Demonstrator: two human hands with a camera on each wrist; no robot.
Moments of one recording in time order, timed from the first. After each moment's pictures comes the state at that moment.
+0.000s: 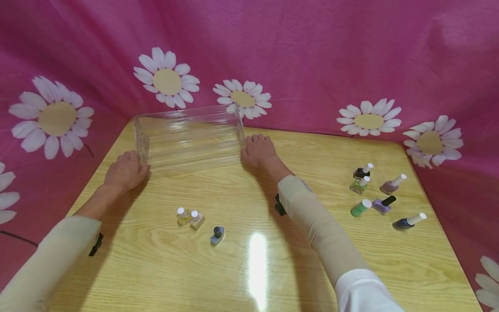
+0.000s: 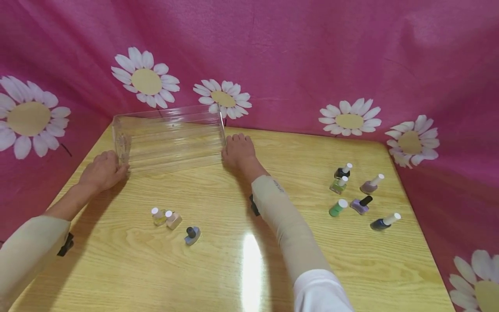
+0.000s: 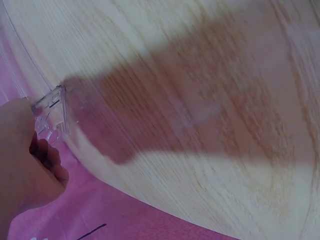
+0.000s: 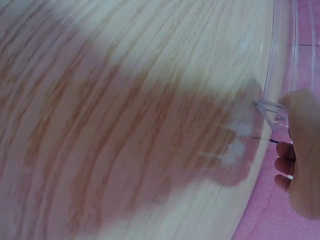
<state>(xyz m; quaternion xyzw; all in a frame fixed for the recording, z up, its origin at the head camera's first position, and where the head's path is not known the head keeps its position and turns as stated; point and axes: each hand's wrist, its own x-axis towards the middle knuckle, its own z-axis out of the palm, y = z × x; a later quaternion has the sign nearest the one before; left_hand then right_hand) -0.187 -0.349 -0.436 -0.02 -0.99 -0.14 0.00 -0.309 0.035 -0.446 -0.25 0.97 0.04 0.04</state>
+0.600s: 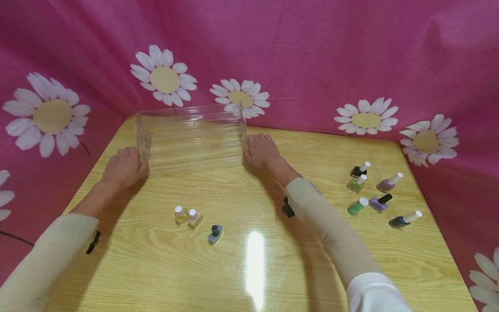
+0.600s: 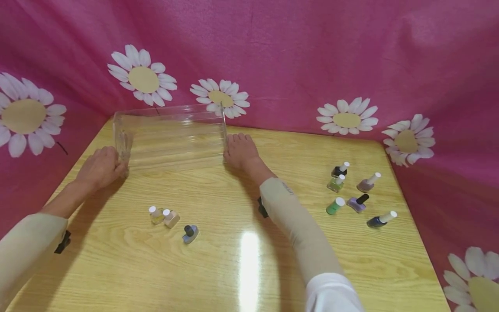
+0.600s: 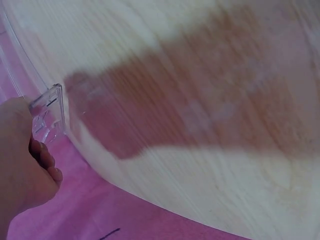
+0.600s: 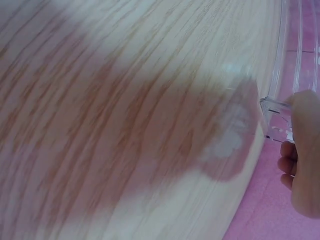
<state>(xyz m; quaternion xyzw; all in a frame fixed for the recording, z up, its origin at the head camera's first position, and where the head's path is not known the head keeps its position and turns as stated) -0.193 -0.347 -0.435 -0.06 -0.99 -0.12 0.04 -0.301 0.055 -0.443 -0.28 0.96 0.02 0.02</state>
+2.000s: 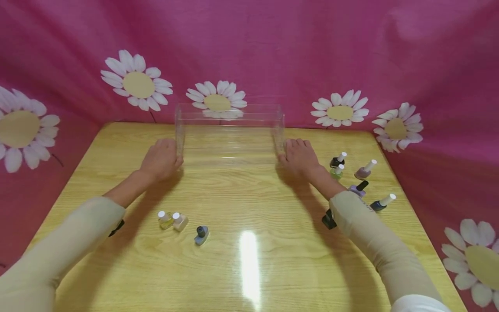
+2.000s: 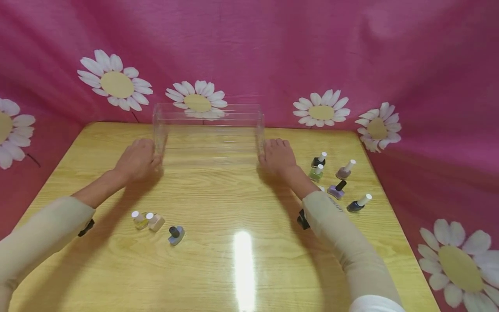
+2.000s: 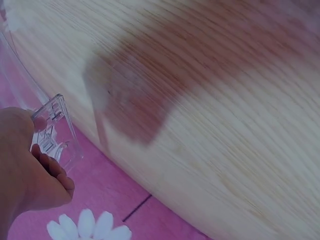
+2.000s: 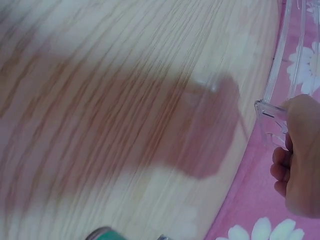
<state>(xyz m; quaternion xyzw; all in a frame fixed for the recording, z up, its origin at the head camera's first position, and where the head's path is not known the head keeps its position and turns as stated) -0.230 -0.212 -0.414 -0.18 -0.97 -0.14 0.08 -0.254 0.209 -0.421 -0.20 0.98 0.01 0.01</state>
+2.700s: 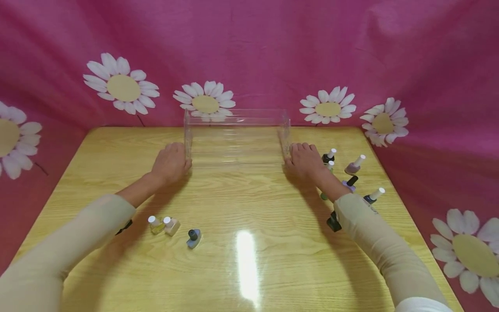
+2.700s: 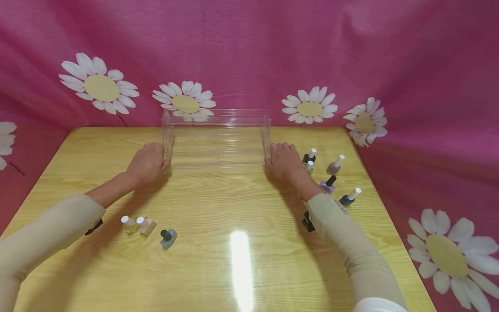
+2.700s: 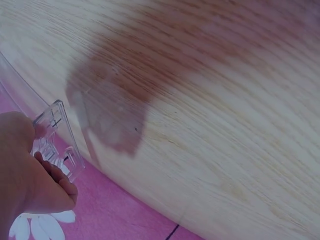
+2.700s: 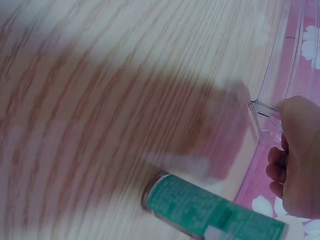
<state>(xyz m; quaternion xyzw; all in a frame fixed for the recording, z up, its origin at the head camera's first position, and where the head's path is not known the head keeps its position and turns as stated) -0.239 -0.163 -0.426 -0.20 -0.97 -0.13 0.06 -0.239 0.252 -0.429 -0.16 0.99 0.02 0.03</state>
